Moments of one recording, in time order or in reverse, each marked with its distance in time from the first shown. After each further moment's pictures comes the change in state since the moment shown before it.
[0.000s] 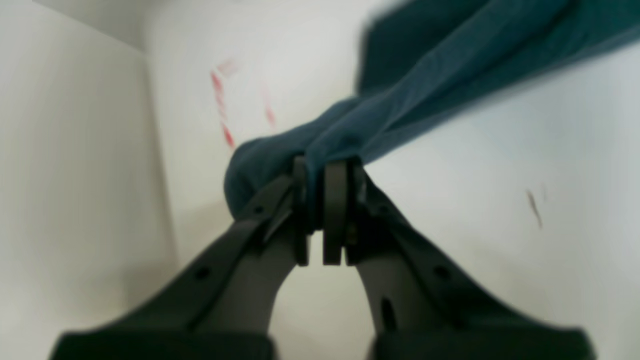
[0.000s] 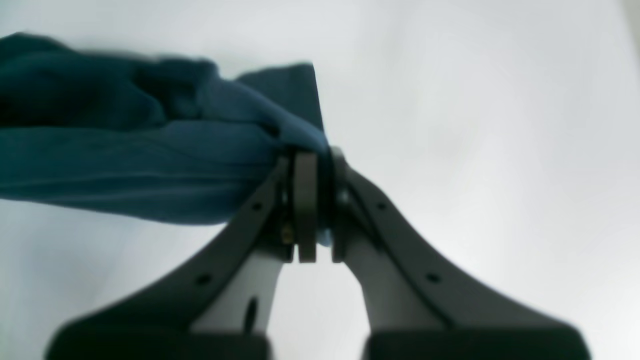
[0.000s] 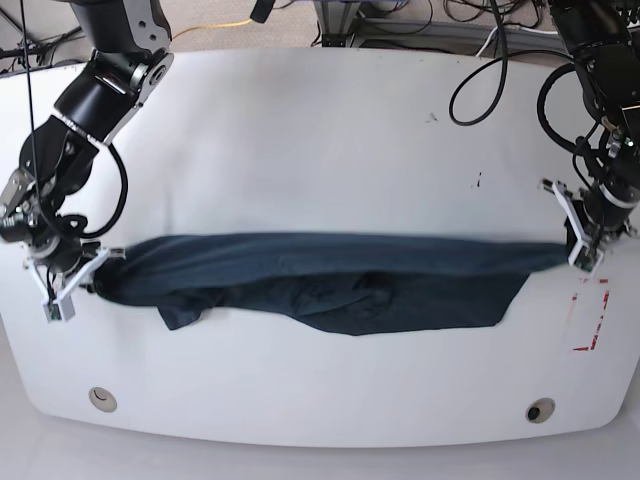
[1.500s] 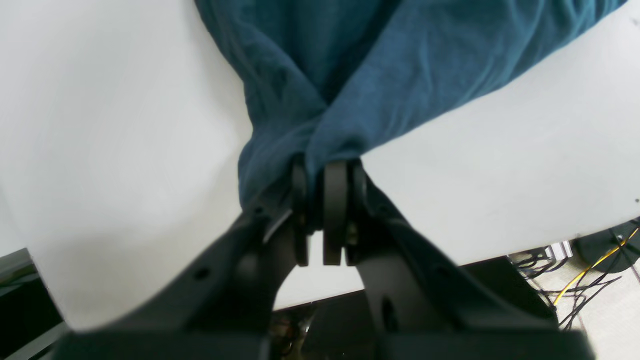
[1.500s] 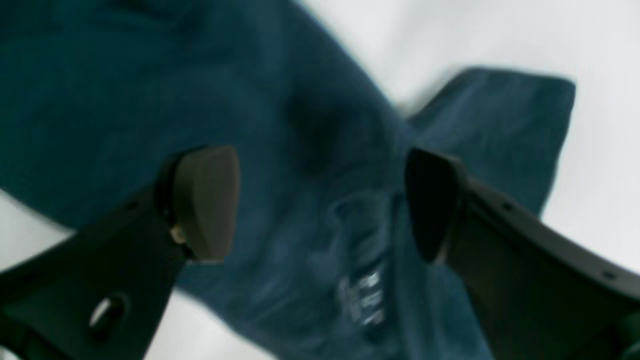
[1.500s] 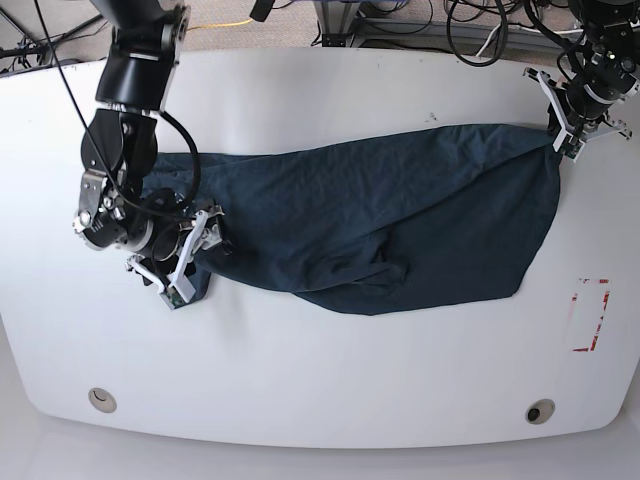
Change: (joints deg) left arm 24.9 4.9 -7.2 -1.7 0.8 -3.8 -9.3; right arm -5.4 -3.9 -23.2 -0.3 4.4 -0.1 1.0
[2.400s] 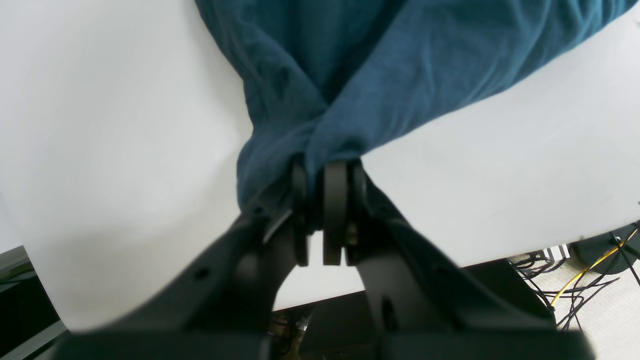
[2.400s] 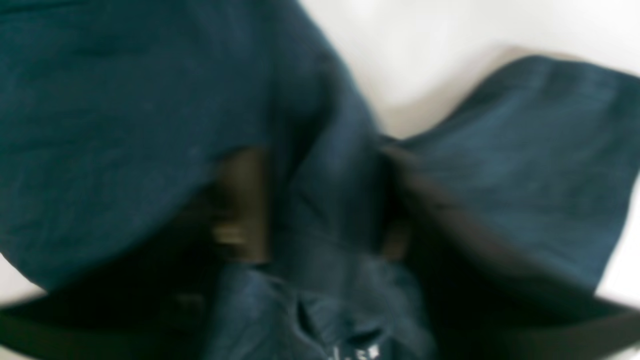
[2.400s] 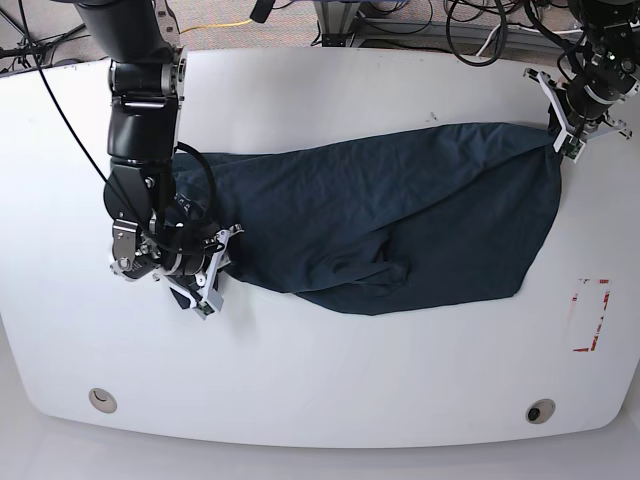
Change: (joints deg) left arm -0.3 0.3 -0.1 -0.5 -0.1 0.0 0.0; right arm 10.0 -0.6 -8.0 -23.6 -8.7 -0.1 7.5
